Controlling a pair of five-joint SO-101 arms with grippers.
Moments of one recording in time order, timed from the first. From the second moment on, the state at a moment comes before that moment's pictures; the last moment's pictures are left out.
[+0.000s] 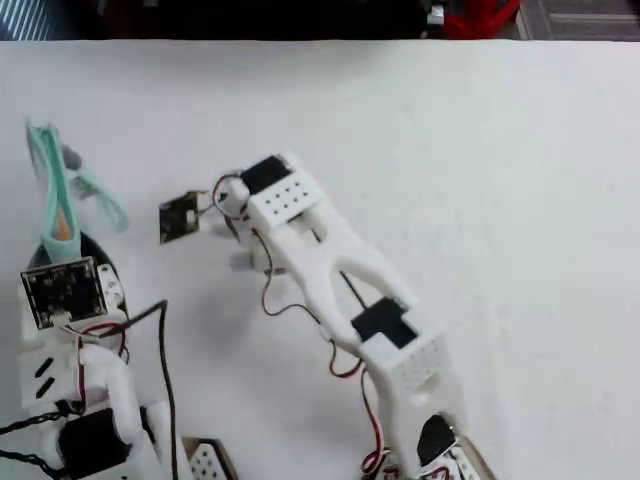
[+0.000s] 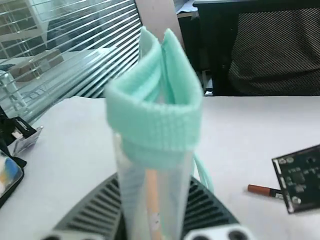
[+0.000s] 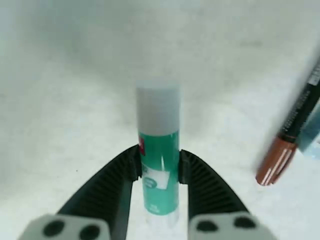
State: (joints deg) left arm -24.7 -104.0 75.9 49.5 -10.2; right arm -39.5 27.4 -20.7 87.1 65.2
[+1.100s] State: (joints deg) left arm 30.0 -104.8 84.4 45.2 -0.3; right arm -23.6 -36.4 -15.2 88.5 14.0
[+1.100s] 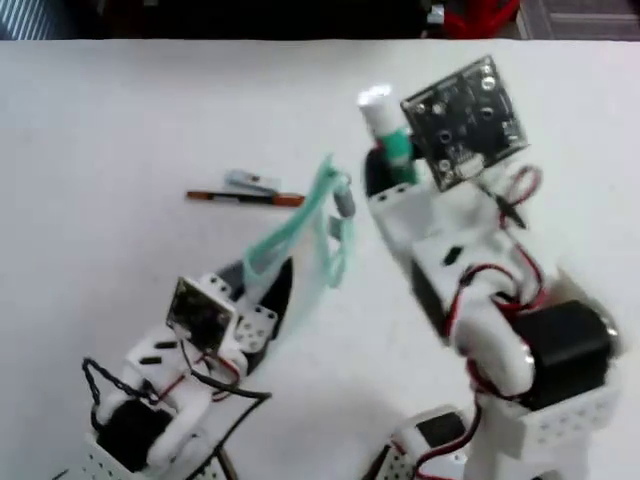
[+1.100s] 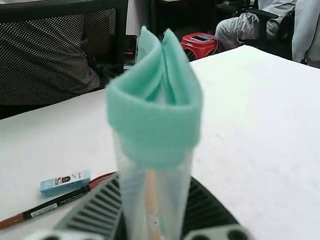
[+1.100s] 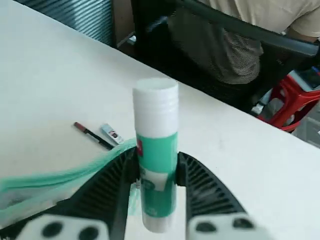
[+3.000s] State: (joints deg) left arm 24.3 -104.1 85.9 46.3 2.5; right arm -43.6 -44.1 21.8 54.6 6.6
